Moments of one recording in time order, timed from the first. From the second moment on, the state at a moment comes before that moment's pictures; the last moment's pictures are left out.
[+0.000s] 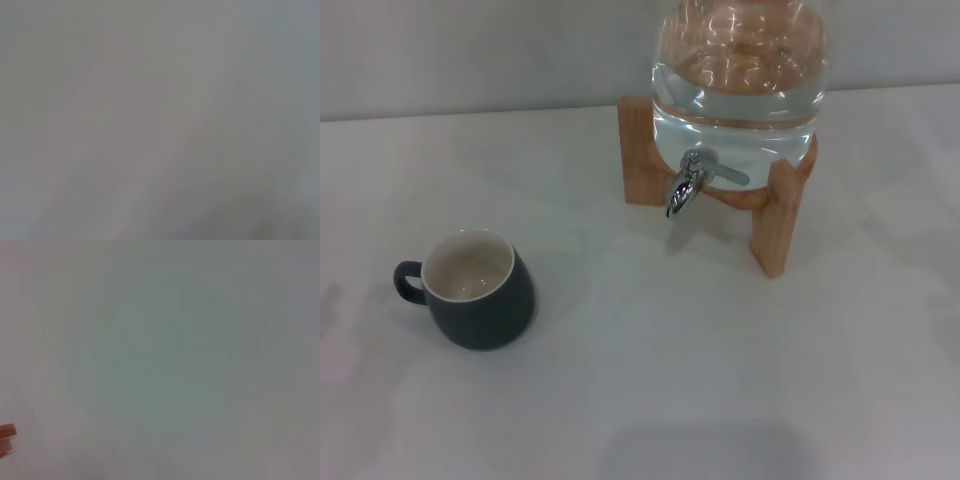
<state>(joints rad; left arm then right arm) -0.26 -2.08 0.05 0.58 -1.36 -1.68 1.82 0.22 1.99 -0.23 -0.62 1.65 1.48 -1.76</state>
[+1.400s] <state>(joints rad) -0.27 -2.08 0.05 0.10 -1.37 -1.46 2.51 0.22 1.98 -0.23 -0.62 1.65 1.47 -1.76</state>
